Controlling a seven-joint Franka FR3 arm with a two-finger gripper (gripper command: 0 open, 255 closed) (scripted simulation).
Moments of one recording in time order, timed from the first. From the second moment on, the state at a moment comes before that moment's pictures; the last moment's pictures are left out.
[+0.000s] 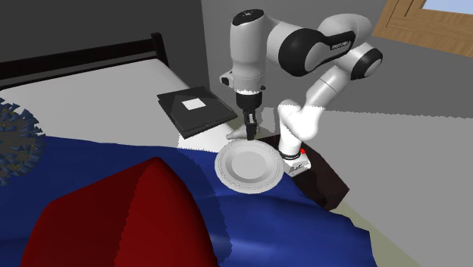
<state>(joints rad) -0.01 -0.69 0.31 -2.19 0.19 1.46 0.46</state>
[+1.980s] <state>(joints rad) 0.03 -0.70 0.43 -2.37 0.27 1.64 0.55</state>
